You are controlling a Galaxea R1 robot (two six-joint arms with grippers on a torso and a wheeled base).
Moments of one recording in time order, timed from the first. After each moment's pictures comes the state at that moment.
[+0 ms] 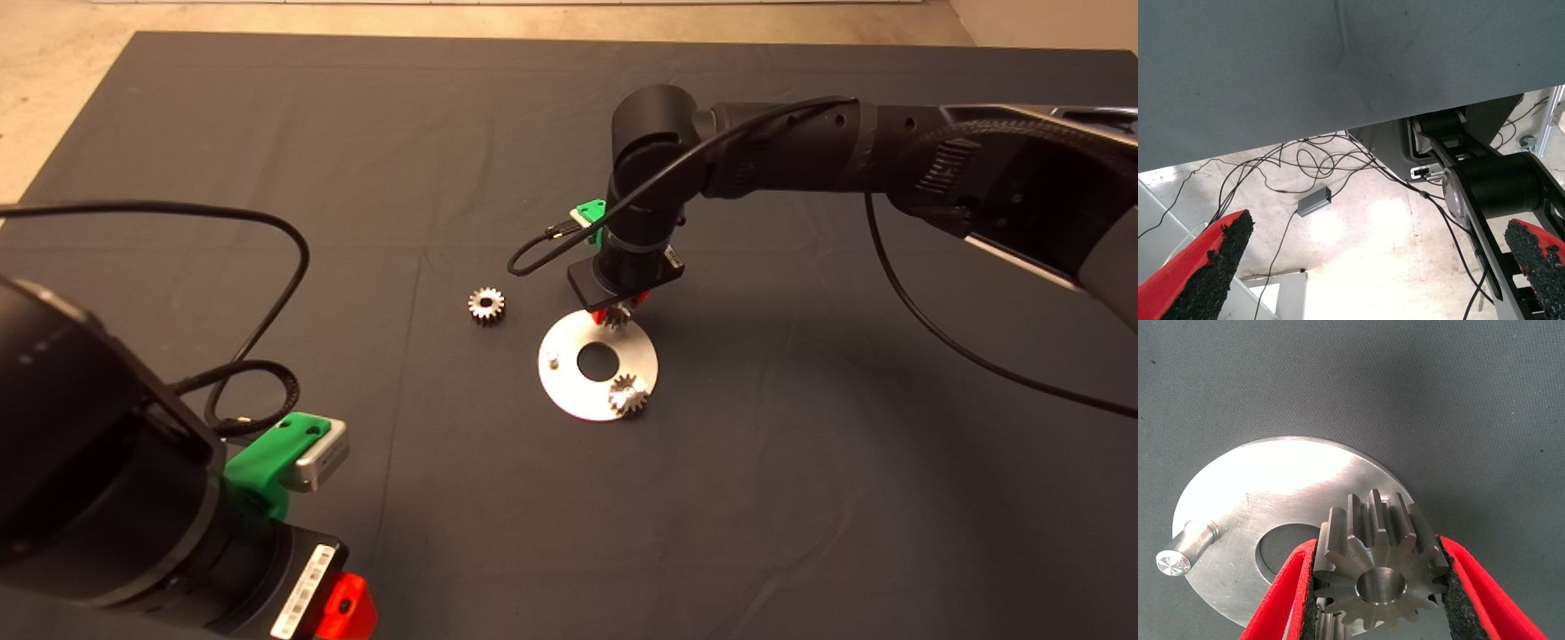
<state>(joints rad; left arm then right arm) -0.54 2.25 -0.34 -0.04 1.53 -1.70 0.38 2.95 -1.48 -0.29 -1.53 1.09</state>
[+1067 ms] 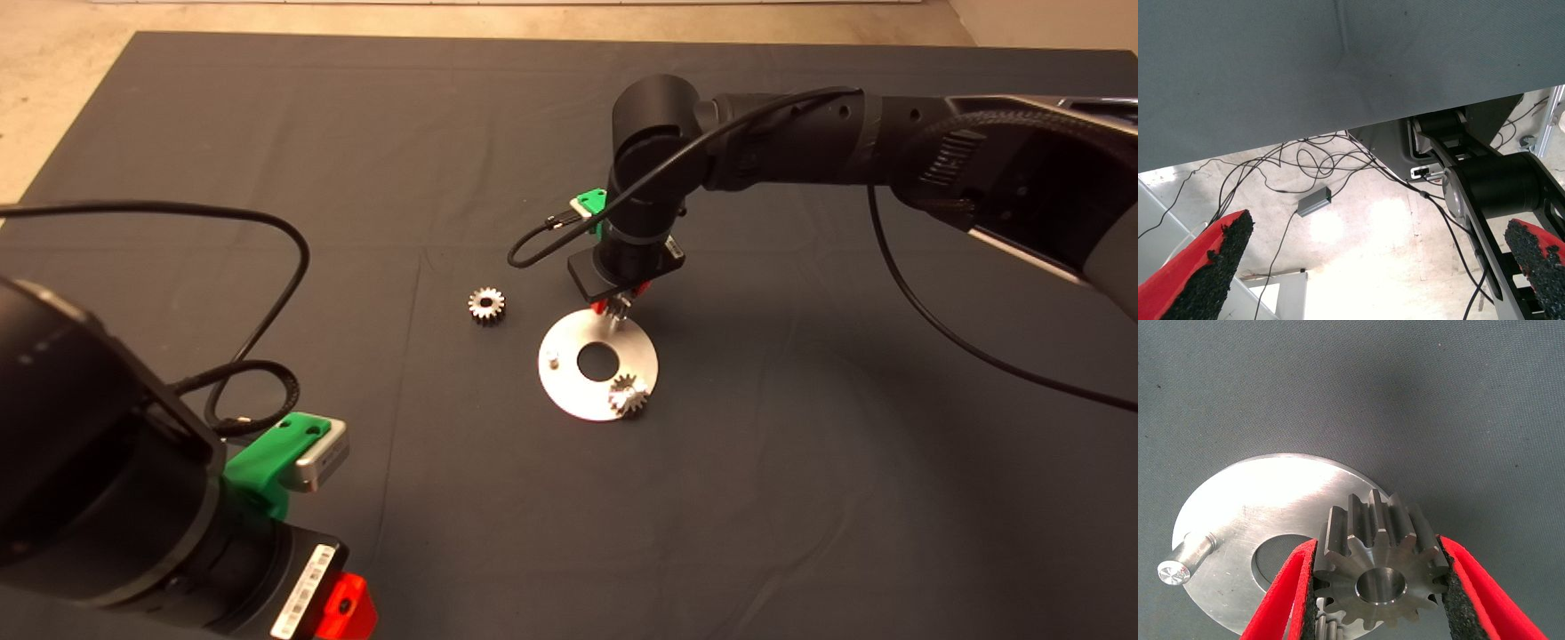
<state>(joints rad) -0.54 2.25 -0.34 -0.04 1.53 -1.70 0.40 2.96 -1.48 -0.31 -1.53 1.09</state>
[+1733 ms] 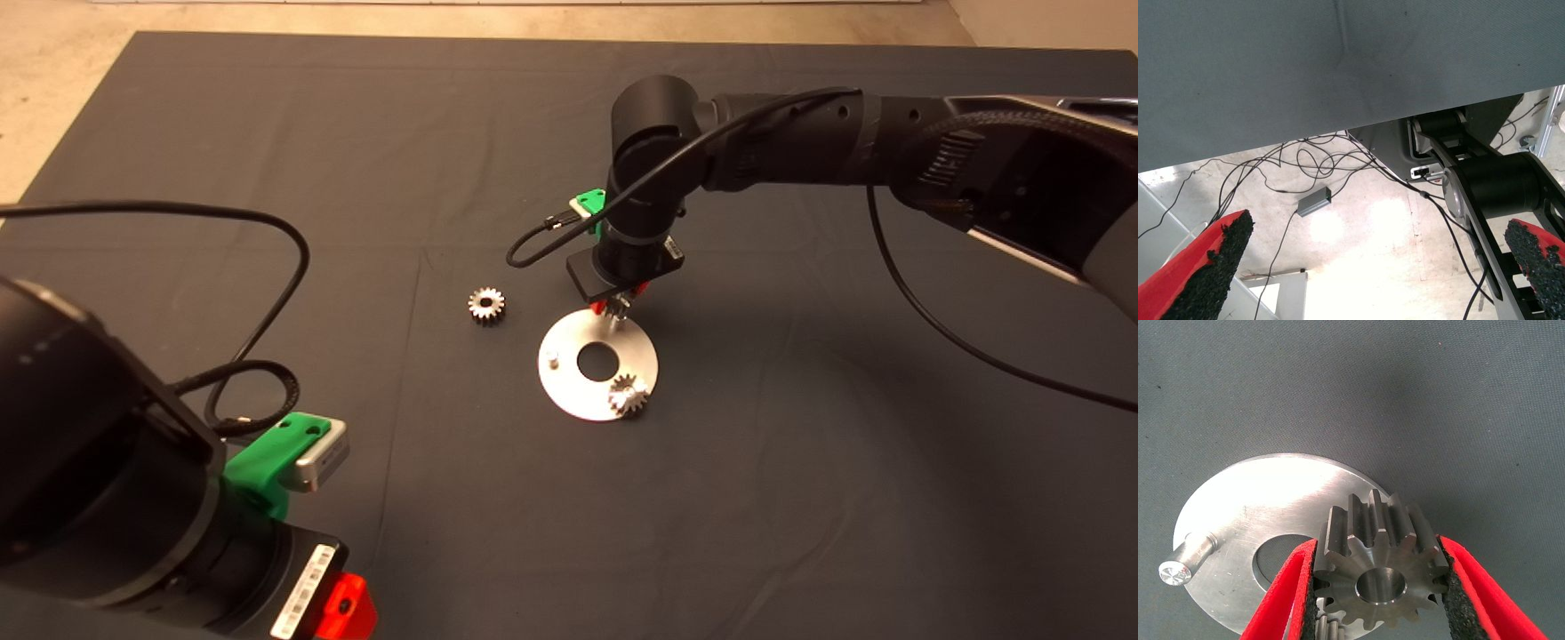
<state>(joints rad) -0.54 2.25 -0.34 -0.05 1.53 -1.70 0.40 2.96 -1.48 -0.31 -1.53 1.10</state>
